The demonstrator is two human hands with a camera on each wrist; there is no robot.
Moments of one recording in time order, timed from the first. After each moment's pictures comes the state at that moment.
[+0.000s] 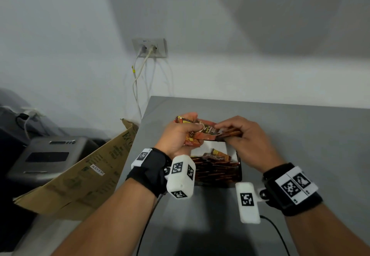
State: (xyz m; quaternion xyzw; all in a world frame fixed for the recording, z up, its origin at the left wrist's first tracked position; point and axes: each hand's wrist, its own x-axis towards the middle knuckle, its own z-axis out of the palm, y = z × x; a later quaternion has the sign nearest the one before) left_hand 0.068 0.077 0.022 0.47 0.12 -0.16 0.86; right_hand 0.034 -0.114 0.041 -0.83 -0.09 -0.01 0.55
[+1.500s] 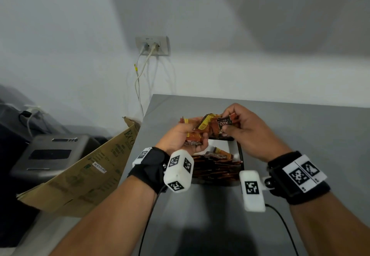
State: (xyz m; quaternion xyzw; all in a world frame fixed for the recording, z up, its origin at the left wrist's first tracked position) left_hand 0.064 0.081 0.020 0.38 0.16 -0.26 0.87; right_hand 0.045 -0.113 0.059 -0.85 -0.13 0.05 0.51
